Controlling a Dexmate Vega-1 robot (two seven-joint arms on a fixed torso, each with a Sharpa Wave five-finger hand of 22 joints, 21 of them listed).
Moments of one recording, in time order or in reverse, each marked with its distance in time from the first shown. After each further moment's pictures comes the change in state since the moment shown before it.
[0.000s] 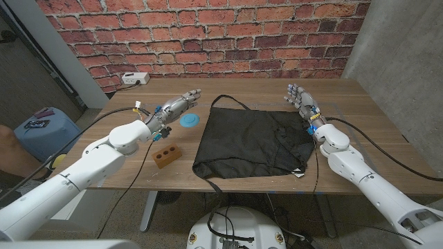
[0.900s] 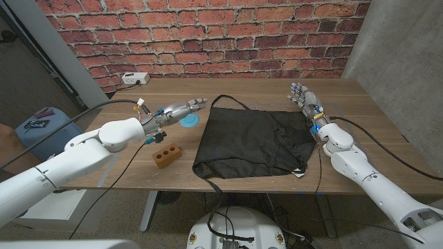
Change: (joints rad) left arm 0.041 0.199 -0.016 -0.147 0.133 0.032 -0.078; left_hand -0.120 0.022 0.000 0.111 0.026 -0.052 -0.020 -0.005 -0.002 -0.020 -0.020 -0.004 -0.009 -0.059 0.002 0.004 0.019 -0.116 0.030 -0.014 0.000; right arm 0.002 -0.013 0.013 0.016 -0.002 0.022 0.006; right_hand 0.000 0.000 -0.001 -0.010 0.000 -0.004 0.003 0.000 0.000 0.000 0.000 0.000 0.000 0.000 0.000 0.000 -0.005 0.000 0.000 0.000 0.000
